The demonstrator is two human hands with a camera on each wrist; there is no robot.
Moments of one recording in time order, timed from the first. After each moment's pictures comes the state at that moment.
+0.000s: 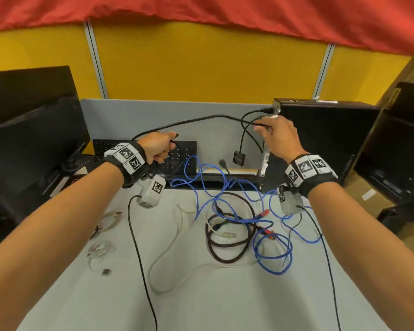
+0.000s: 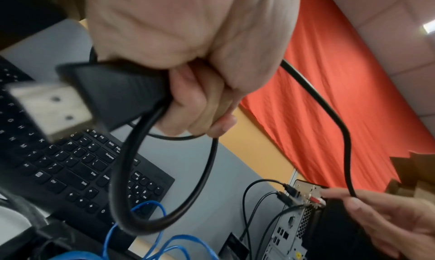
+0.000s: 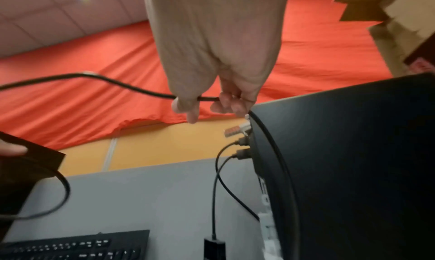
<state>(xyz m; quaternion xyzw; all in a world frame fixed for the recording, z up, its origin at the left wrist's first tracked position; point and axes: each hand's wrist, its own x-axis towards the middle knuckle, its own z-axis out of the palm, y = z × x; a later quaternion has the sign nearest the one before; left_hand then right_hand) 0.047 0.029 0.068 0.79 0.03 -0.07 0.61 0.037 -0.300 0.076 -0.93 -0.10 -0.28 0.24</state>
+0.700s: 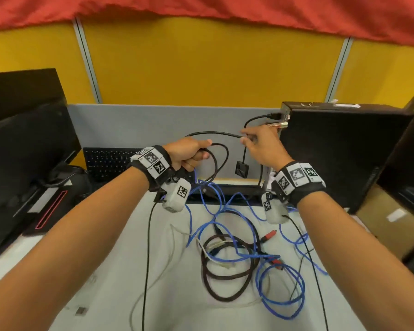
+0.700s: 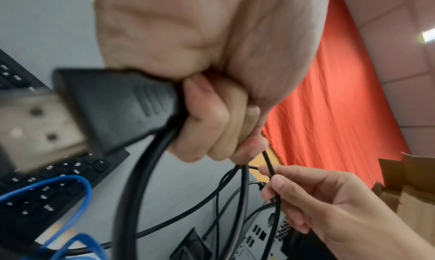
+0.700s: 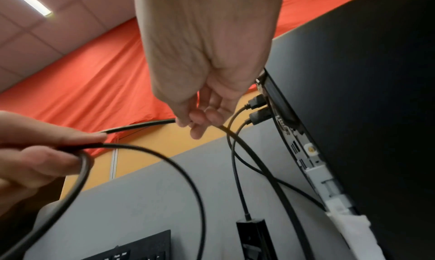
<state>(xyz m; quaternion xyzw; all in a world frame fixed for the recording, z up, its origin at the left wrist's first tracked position) 0.102 -0.047 0.072 0.80 -0.08 -0.20 0.55 0.112 -0.278 0.063 -0.92 -0.14 -0.21 0.29</state>
